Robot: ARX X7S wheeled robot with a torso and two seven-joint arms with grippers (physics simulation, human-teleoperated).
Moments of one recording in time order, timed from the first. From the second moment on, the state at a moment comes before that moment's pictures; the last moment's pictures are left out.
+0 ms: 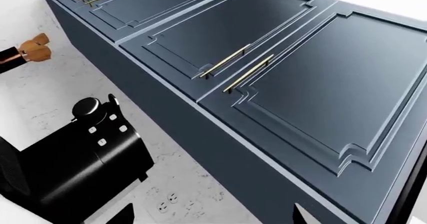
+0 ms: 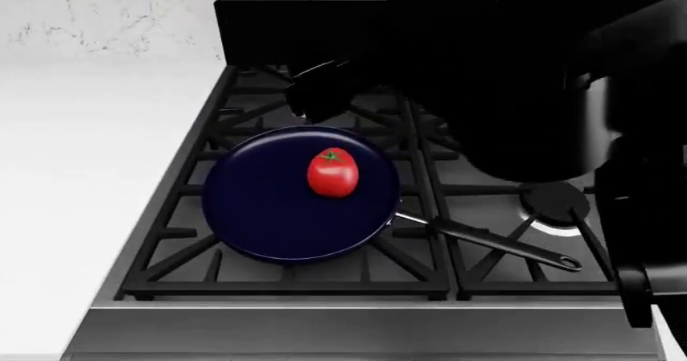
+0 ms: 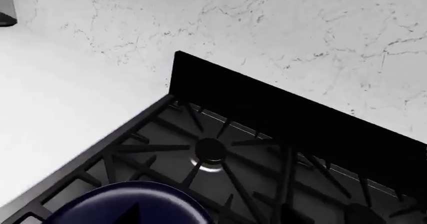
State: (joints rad) left arm 0.05 -0.30 -0.98 0.98 -1.27 -0.06 -0.57; right arm 1.60 0.25 -0.52 -0.04 1.96 1.35 1.32
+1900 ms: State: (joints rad) left arm 0.08 -0.30 -0.97 0.96 -1.26 -0.02 -0.57; right arm 1.32 0.20 -0.69 0.26 1.74 1.14 0.97
